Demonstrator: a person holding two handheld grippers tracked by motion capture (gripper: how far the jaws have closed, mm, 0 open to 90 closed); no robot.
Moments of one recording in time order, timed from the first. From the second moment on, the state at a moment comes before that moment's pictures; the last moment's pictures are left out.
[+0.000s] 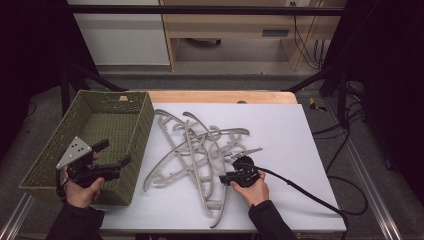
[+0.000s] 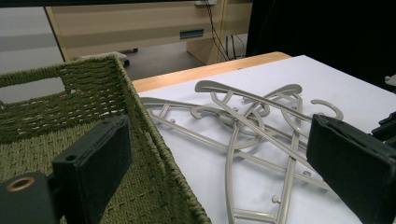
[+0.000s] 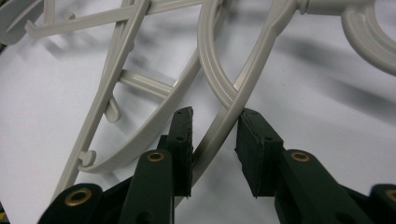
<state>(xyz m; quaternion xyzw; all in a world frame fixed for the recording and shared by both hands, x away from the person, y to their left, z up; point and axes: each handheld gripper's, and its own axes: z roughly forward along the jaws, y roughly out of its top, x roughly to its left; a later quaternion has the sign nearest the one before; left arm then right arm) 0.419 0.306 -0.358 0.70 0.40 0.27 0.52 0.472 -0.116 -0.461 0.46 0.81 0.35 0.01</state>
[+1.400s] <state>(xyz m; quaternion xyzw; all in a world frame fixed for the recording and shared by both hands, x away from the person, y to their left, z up) 0.407 0.271 -0.342 0.74 0.35 0.23 0.52 0.461 -0.163 -0.380 0.35 0.82 0.46 0.02</state>
